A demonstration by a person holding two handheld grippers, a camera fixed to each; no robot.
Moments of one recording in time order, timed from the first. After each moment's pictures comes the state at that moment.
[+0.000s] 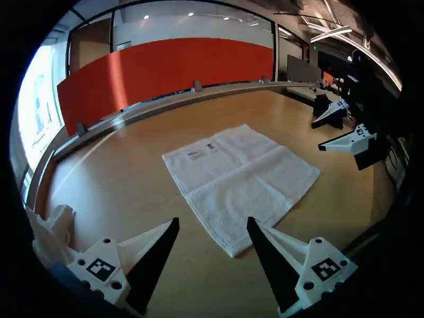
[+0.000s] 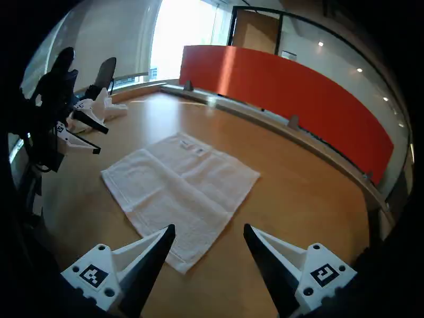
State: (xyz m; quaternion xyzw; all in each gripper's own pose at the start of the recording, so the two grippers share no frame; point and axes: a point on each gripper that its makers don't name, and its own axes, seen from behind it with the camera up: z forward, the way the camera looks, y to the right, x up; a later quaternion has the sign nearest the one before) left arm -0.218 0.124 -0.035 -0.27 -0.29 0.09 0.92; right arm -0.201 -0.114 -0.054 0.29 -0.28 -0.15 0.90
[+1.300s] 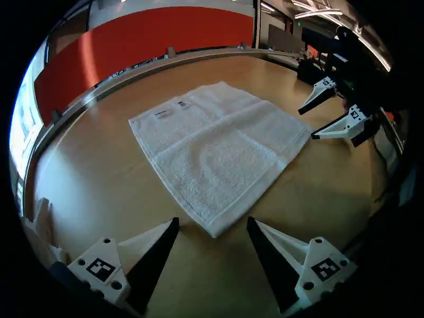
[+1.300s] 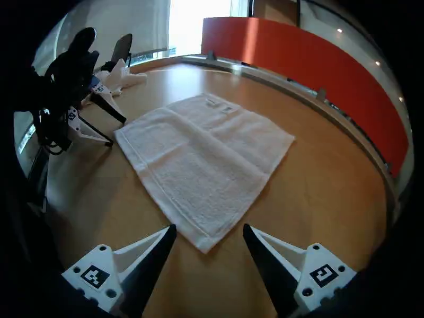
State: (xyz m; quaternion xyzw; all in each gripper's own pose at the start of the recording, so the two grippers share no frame) left arm -0.292 0.145 -0.060 -0.32 -0.37 0.13 0.86; right arm -0.268 -0.121 -0.093 0.34 -0.36 -0.16 0.85
